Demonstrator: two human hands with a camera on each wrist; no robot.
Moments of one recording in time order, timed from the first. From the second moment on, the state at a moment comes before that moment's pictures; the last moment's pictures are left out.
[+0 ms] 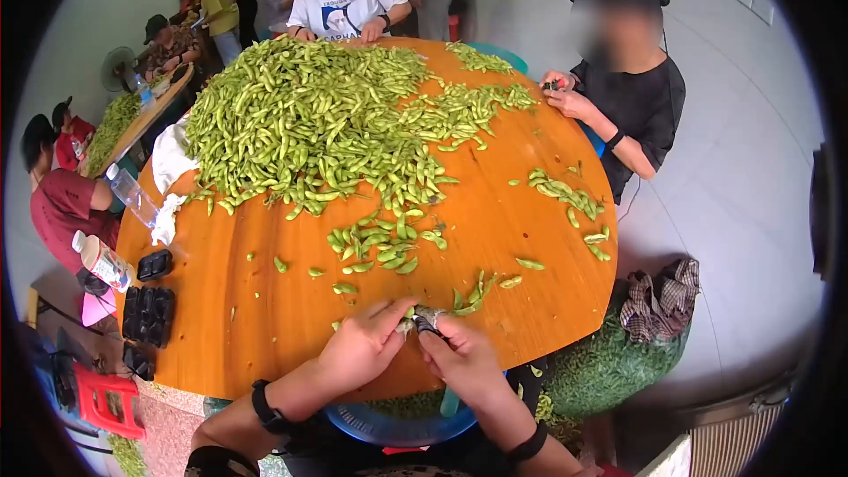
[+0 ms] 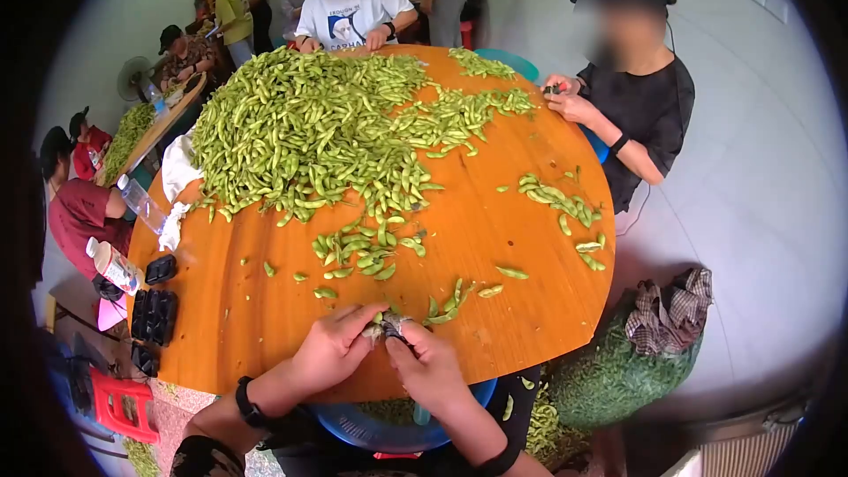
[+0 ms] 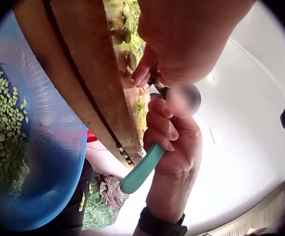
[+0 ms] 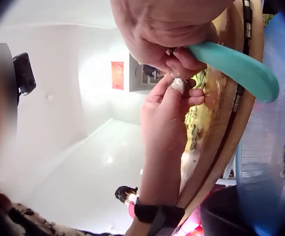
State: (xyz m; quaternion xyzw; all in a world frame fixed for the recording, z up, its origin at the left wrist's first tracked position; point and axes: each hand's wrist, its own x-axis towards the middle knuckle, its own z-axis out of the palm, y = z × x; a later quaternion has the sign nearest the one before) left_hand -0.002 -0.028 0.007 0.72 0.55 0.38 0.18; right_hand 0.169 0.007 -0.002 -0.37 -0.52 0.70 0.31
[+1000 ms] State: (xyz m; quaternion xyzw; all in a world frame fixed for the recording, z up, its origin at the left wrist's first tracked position) left_hand -0.014 -0.022 -0.001 0.49 0.50 0.50 0.51; right_hand 0.145 0.003 0.010 -0.40 -0.48 0.68 0.38
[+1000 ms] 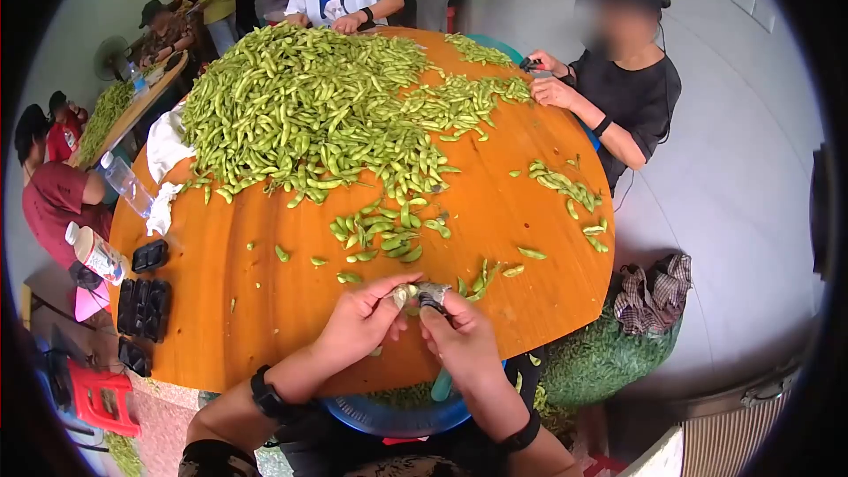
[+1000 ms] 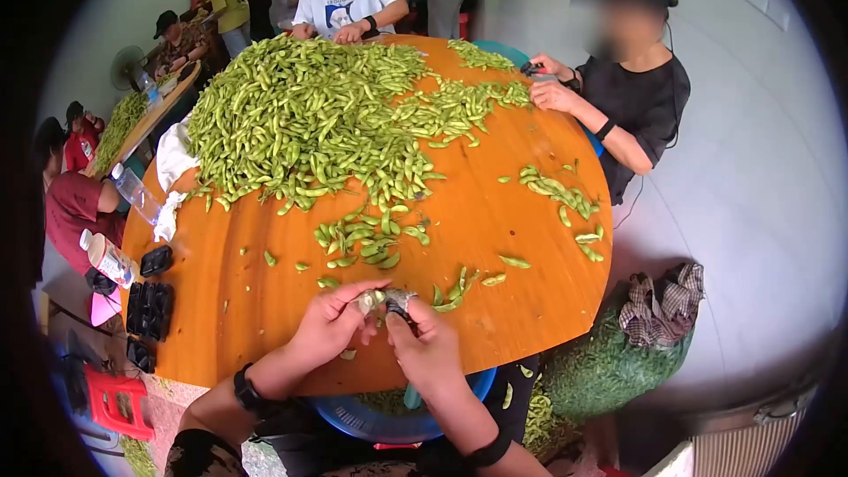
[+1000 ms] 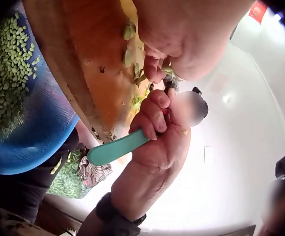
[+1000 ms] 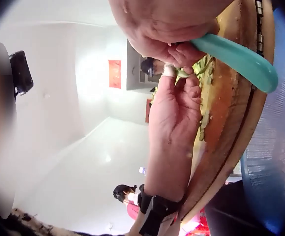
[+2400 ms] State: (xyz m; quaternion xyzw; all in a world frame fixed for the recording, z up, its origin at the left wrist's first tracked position) left_hand -0.021 -0.026 0.002 0.71 0.51 0.47 0.14; right_hand 0.142 0.009 0.018 -0.44 -0.67 0.47 0.38
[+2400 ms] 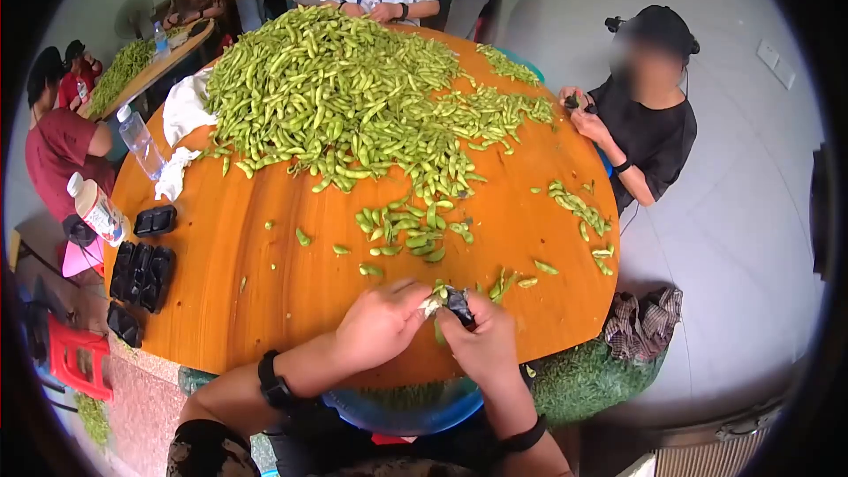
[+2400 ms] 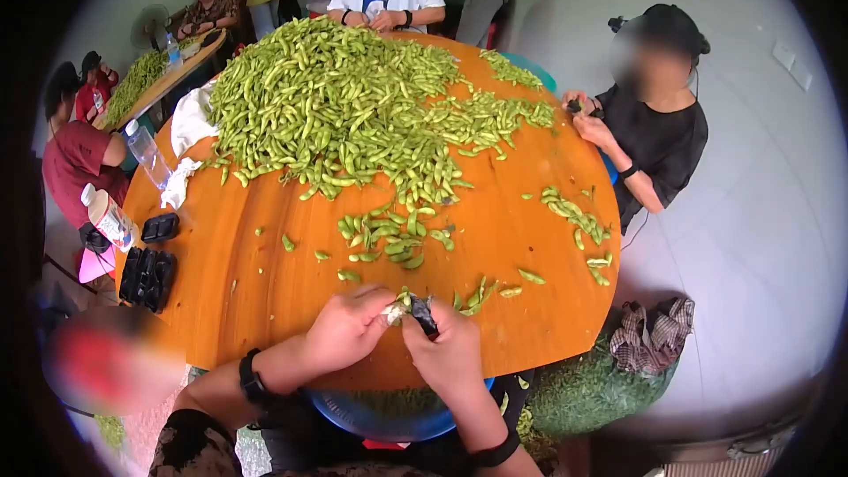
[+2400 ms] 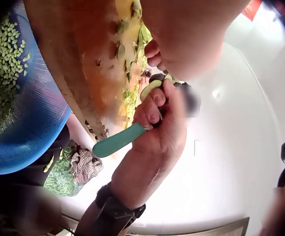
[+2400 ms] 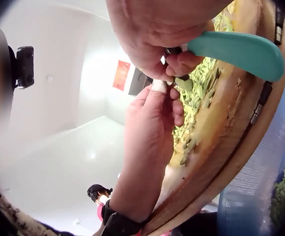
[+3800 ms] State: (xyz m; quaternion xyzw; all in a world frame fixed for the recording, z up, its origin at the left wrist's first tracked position) left_hand -0.024 -0.044 0.013 0.75 0.56 0.28 0.21; right_hand 0.192 0.034 0.017 -0.51 -0.57 0.56 0.32
